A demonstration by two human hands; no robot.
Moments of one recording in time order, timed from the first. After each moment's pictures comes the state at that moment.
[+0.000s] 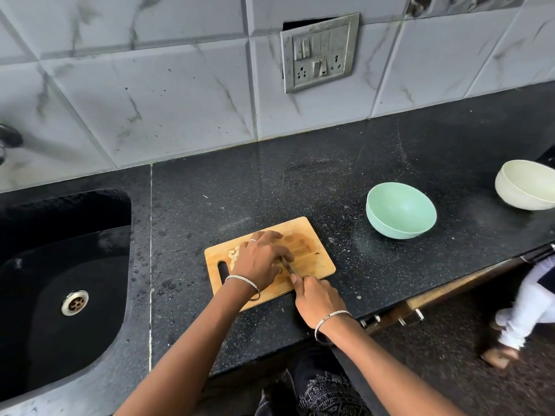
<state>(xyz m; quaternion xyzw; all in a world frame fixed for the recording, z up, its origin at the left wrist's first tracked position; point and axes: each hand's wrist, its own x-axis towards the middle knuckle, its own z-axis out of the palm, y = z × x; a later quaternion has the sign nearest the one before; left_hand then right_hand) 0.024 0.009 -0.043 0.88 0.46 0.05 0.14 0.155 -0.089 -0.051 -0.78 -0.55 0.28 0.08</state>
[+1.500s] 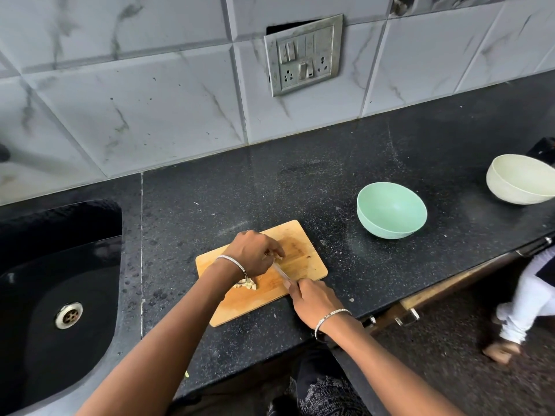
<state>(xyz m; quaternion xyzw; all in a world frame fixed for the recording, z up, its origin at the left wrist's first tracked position) 0.033 0.048 -0.029 0.91 0.38 -0.02 0.13 0.174 -0.083 -0.058 -0.75 -0.57 0.32 0.07</state>
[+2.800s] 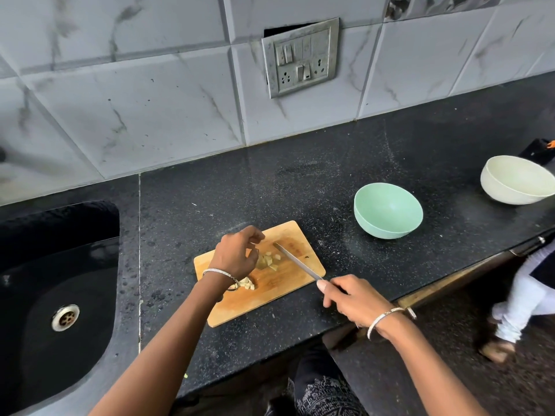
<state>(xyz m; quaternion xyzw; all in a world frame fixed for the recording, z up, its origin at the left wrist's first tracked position) 0.013 0.034 -0.036 0.81 0.51 0.15 0.24 0.243 -0.114 -0.025 -0.73 -0.53 0.40 0.17</state>
